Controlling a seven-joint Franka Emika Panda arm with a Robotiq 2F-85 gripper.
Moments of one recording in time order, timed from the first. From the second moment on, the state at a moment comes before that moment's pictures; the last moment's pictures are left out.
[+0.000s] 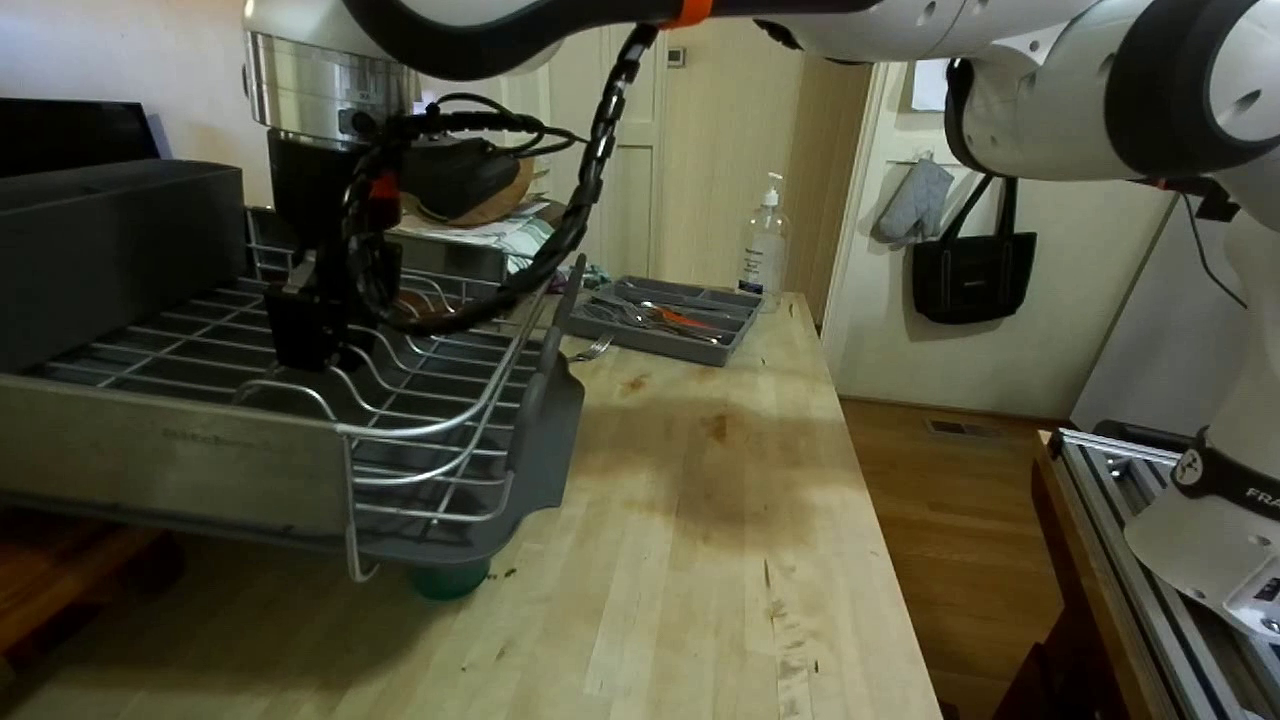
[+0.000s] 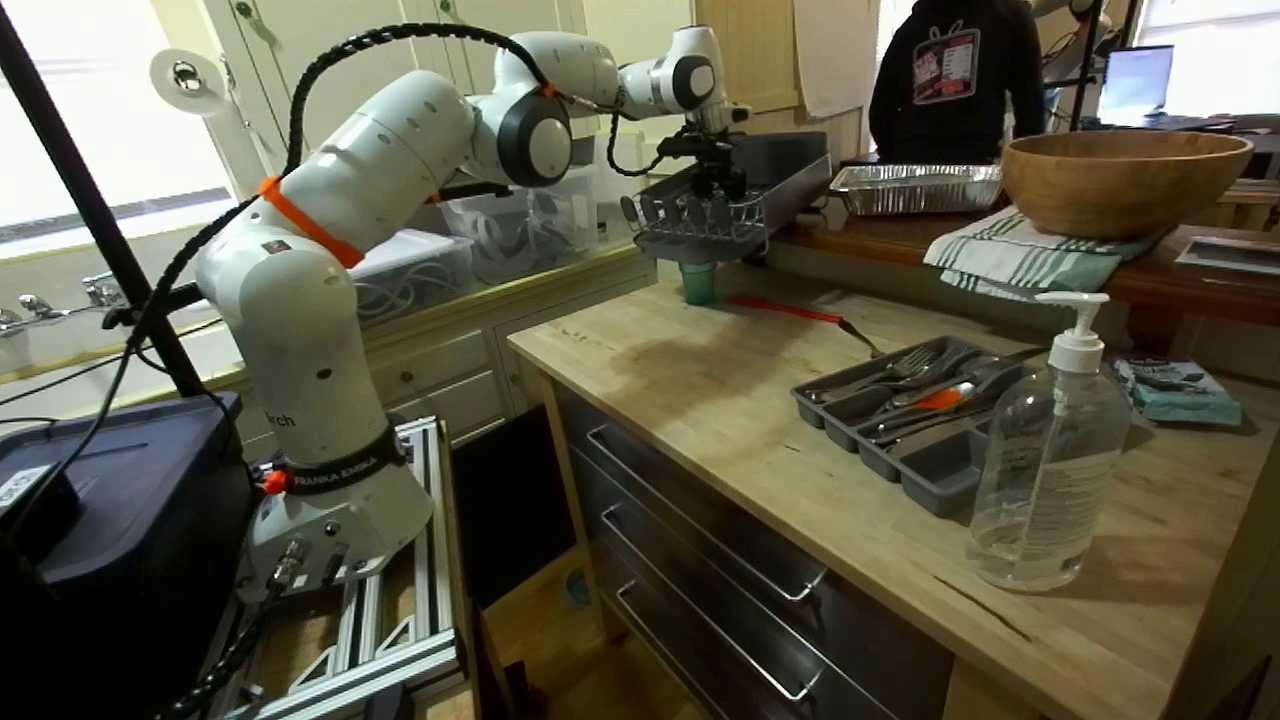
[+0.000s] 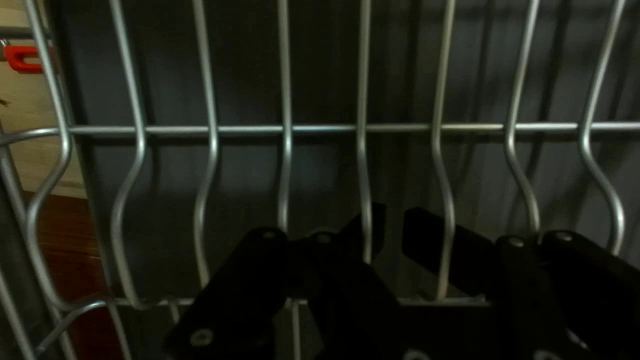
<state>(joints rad) 0.42 0.99 0.15 -0.67 -0.17 1.84 0.09</state>
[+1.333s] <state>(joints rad) 0.43 0.57 0.13 -1.22 -0.23 1.78 0.24</state>
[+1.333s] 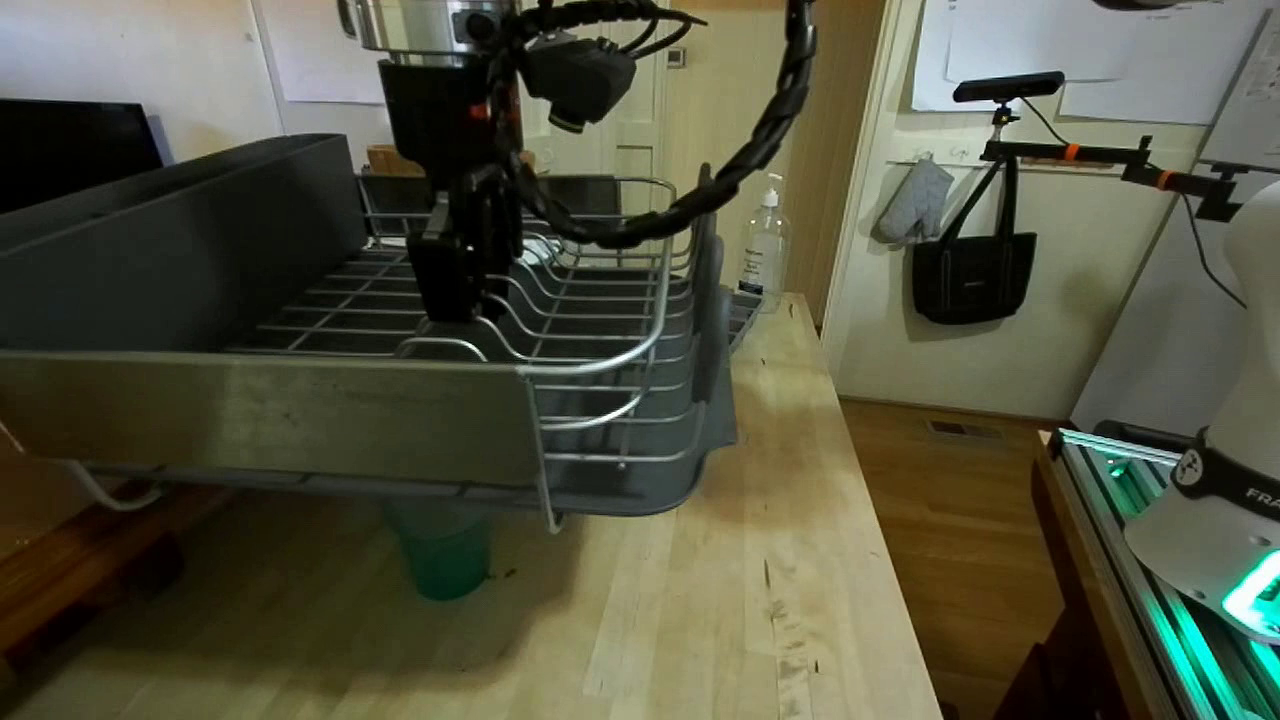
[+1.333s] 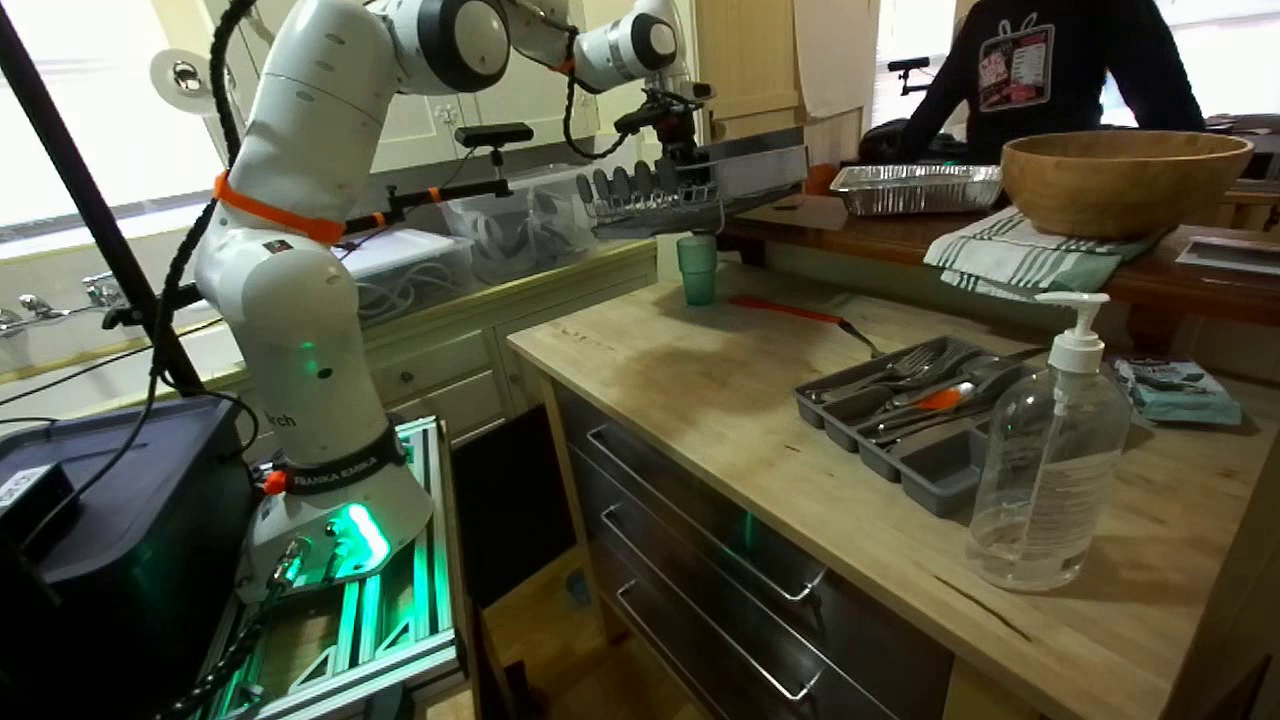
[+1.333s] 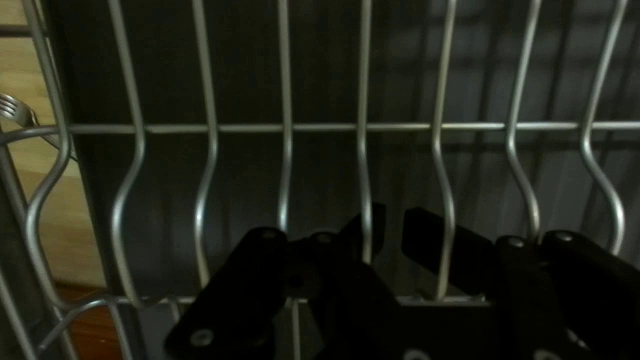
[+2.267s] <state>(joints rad) 0.40 0.33 0.13 -1.69 -0.23 1.98 0.42</state>
